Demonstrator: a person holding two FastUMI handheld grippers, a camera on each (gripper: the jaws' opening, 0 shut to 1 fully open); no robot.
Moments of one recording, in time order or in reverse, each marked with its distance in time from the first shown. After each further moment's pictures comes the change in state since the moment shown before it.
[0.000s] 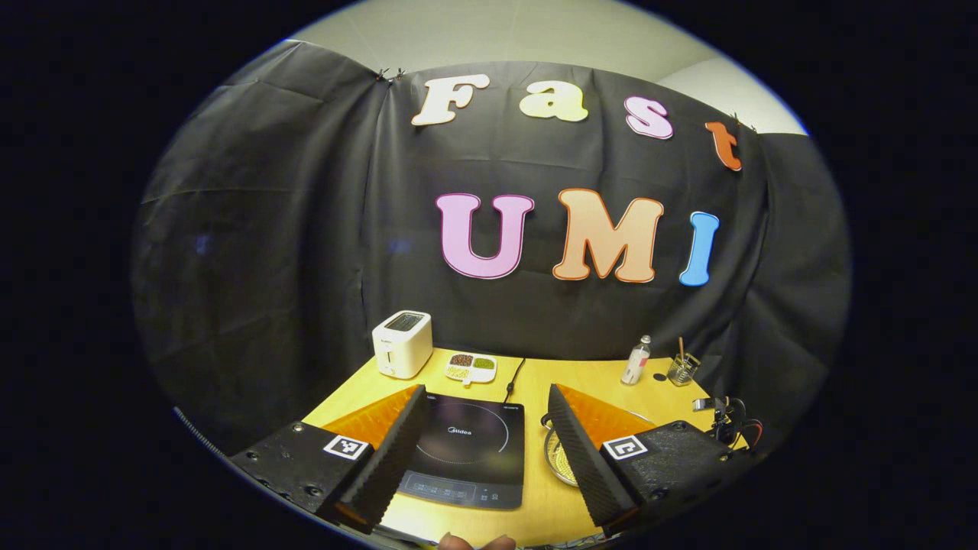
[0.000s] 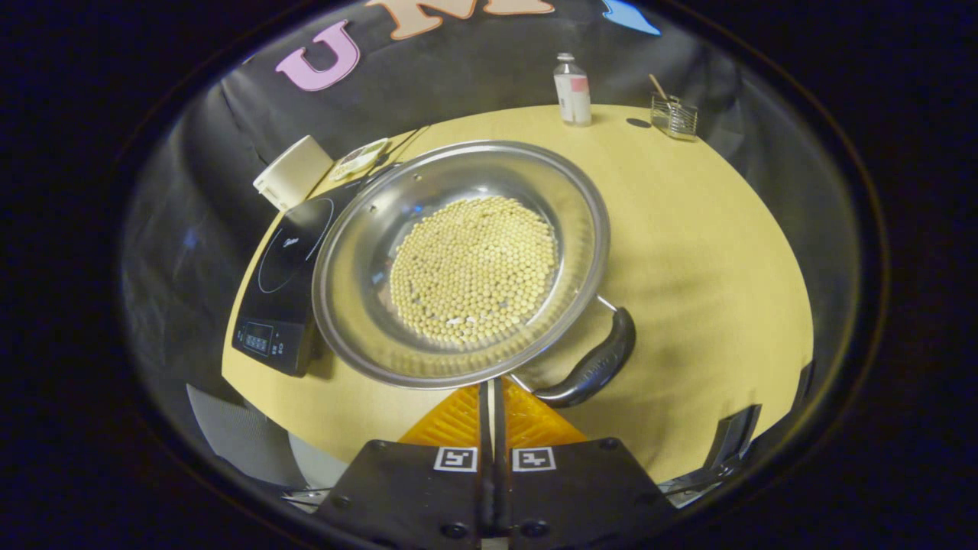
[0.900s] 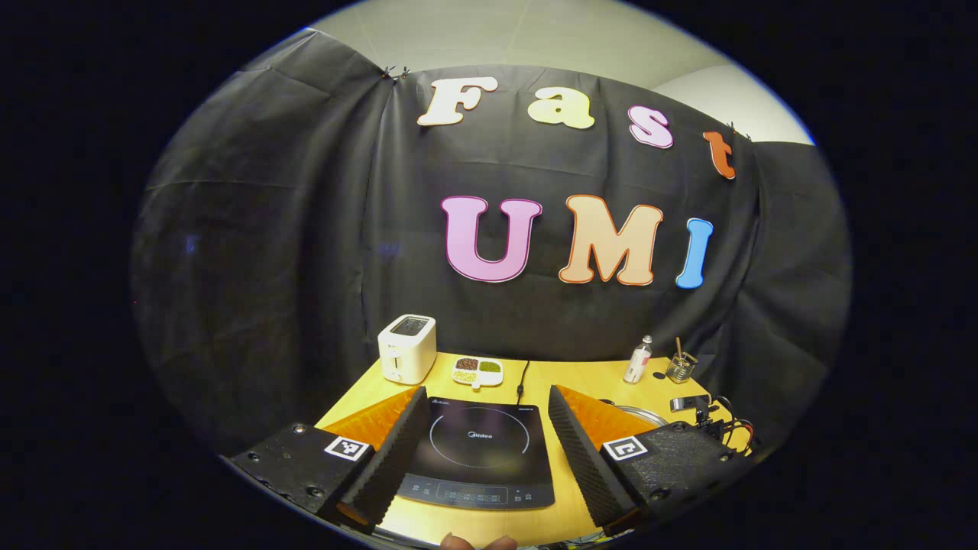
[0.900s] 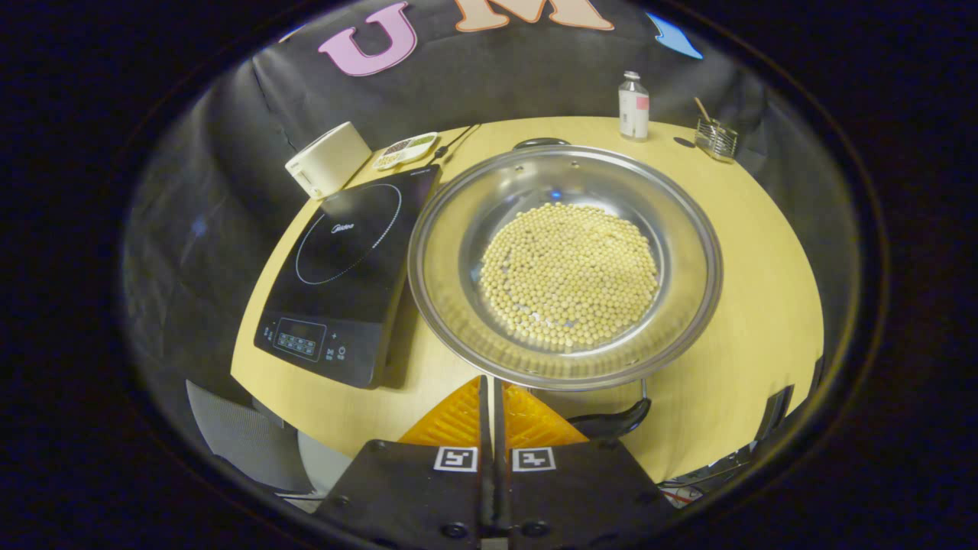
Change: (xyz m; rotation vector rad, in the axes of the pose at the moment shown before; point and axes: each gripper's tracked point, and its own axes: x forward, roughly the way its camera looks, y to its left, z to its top) left arm 0.001 0.058 0.001 0.000 -0.017 -0.090; right arm 0.004 0.110 -0.019 -0.038 -0.041 0.003
